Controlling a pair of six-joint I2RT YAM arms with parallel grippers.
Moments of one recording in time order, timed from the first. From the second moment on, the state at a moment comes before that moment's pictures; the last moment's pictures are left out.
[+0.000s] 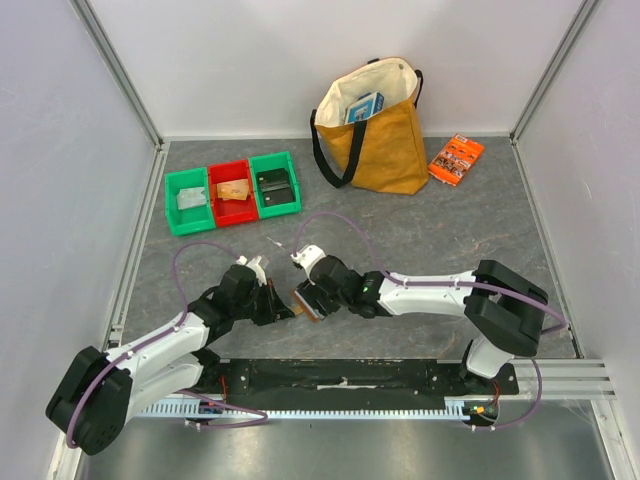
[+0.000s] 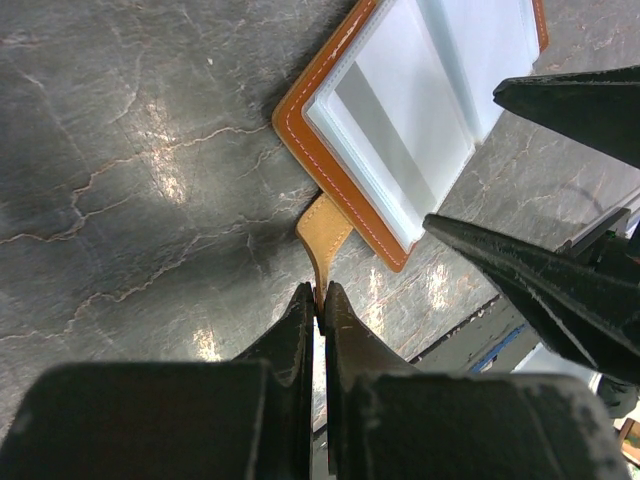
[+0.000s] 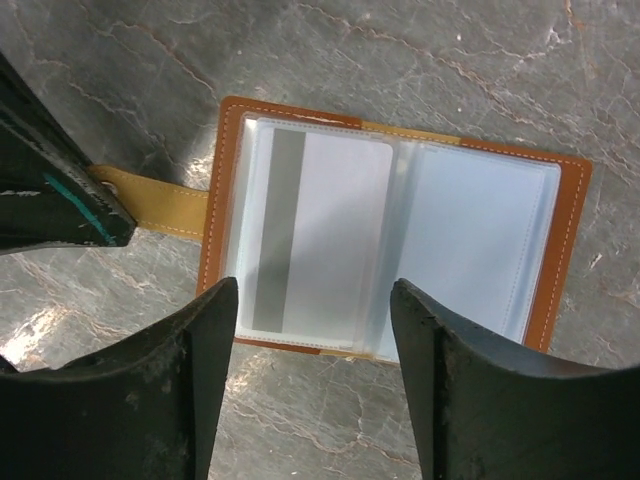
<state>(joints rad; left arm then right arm) -0.57 0.93 0.23 -0.08 0.29 -0.80 1.11 1.65 0.90 -0.08 0.20 0.20</state>
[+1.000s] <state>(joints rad) -0.57 0.94 0.23 -0.09 0.29 -0.80 1.19 1.74 0.98 -0.15 0.43 0.16</state>
